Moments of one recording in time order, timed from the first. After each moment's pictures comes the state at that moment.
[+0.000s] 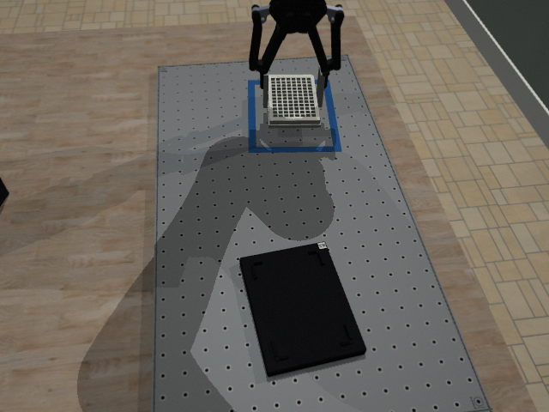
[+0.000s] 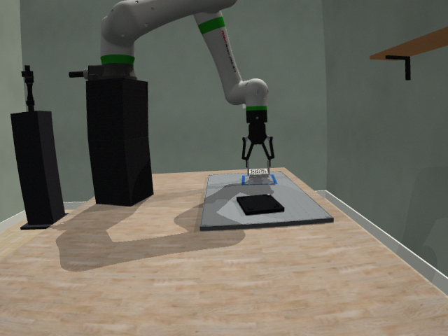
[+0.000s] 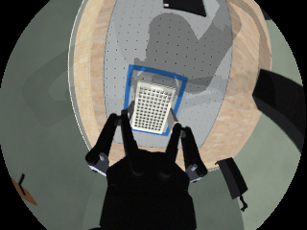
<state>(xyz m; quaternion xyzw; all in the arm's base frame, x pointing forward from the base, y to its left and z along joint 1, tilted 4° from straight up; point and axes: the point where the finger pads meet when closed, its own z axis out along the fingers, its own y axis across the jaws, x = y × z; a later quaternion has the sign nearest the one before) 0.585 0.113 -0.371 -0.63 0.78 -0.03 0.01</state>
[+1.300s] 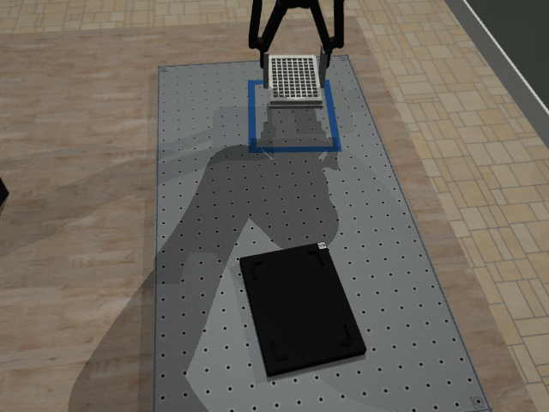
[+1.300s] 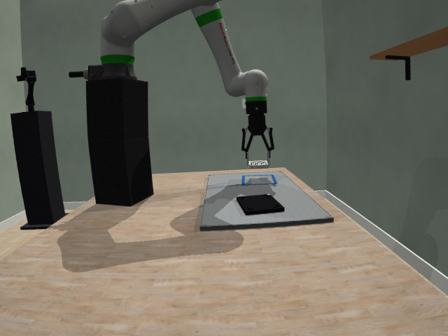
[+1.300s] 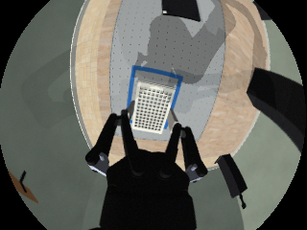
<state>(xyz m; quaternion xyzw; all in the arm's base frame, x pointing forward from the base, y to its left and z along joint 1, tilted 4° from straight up) 0.583 0.114 -0.331 -0.63 0.78 -0.03 0.01</state>
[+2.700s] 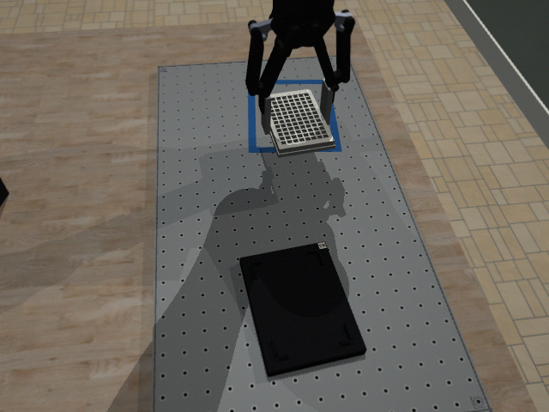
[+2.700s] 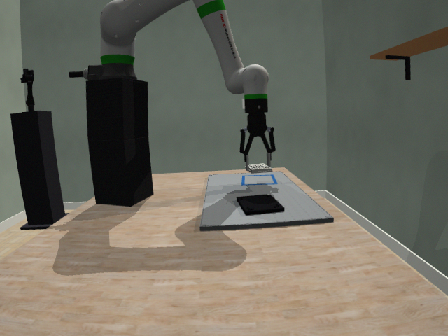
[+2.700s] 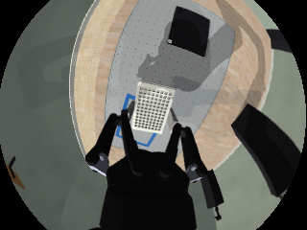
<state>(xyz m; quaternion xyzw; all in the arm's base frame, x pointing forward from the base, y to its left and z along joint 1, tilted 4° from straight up) 0.557 0.012 -0.327 -0.71 0.71 -0.03 0.01</state>
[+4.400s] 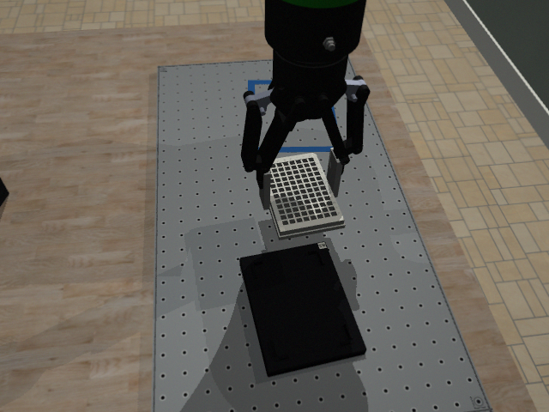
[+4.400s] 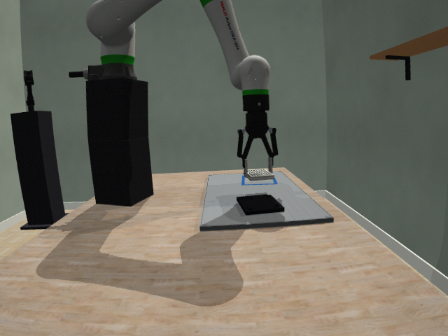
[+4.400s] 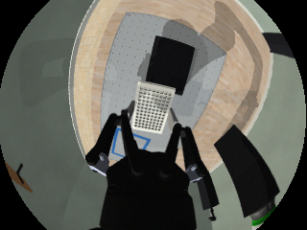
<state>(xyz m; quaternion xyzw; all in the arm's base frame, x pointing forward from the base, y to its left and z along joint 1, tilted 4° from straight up) 0.521 -0.134 -0.321 -0.71 0.71 -0.03 0.01</state>
